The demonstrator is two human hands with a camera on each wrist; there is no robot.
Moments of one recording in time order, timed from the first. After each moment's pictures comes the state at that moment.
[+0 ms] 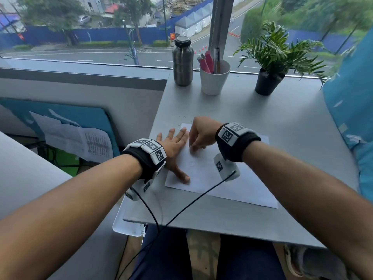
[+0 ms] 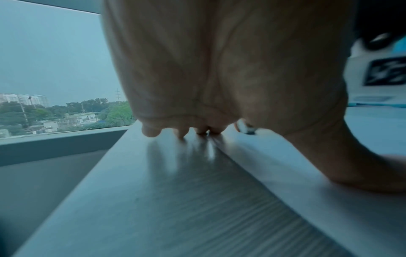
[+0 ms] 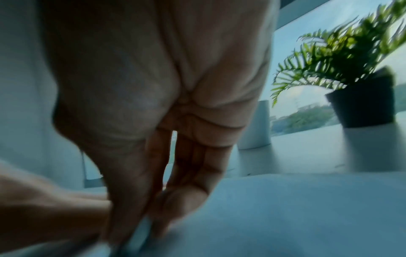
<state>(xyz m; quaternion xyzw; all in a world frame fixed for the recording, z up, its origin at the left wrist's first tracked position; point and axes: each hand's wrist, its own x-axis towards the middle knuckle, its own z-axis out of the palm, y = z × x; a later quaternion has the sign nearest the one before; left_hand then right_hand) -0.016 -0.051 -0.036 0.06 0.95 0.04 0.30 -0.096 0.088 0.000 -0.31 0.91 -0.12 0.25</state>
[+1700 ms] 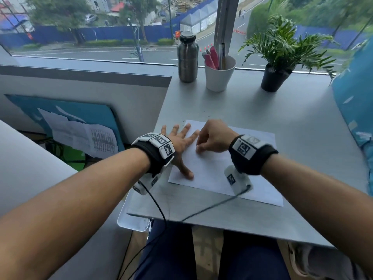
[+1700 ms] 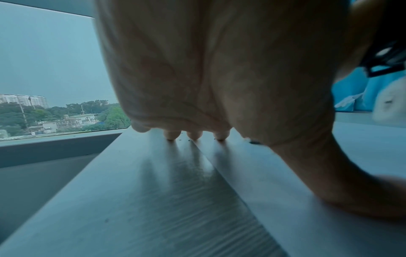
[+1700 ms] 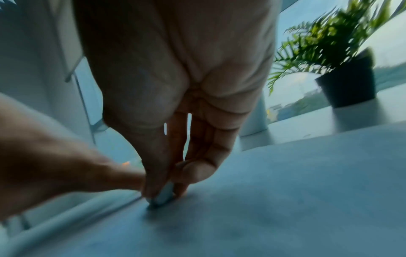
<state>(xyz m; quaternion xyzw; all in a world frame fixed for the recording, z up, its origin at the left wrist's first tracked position) -0.020 -0.043 -0.034 0.05 0.95 -0.03 0.30 -0.073 0.113 -0.010 -0.30 0.92 -0.19 0.18</state>
